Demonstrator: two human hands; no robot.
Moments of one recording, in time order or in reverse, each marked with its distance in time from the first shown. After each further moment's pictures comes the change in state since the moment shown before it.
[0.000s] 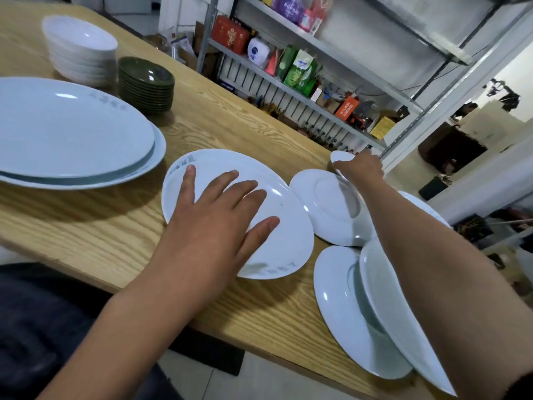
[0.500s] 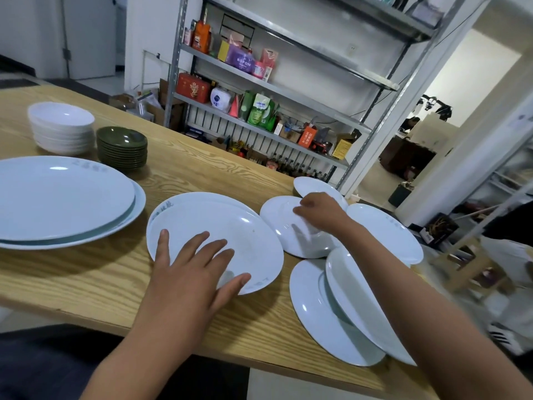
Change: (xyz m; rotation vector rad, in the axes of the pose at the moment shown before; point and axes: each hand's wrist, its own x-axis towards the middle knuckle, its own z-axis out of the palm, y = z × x) left_hand -0.030 -0.002 0.007 0.083 0.001 0.069; right_hand -0.106 0.015 -0.043 0.121 -0.208 -0.295
